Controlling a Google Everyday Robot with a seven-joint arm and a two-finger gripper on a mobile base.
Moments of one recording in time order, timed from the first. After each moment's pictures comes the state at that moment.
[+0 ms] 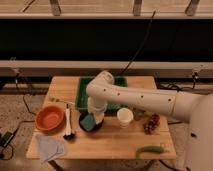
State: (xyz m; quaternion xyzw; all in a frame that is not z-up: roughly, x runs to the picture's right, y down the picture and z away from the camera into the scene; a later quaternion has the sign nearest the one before) arm -0.046 0.160 0.776 -0.30 -0.19 -0.25 0.90
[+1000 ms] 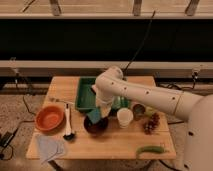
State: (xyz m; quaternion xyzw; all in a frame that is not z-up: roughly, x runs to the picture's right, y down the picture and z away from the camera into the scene) arm -0.033 0.125 0.801 -0.30 -0.17 -0.20 0.92
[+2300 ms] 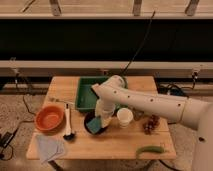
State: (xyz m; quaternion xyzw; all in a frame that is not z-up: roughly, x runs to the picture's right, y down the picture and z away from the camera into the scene) arm -0.023 0.171 0.779 -0.32 -0.20 -0.21 0.90
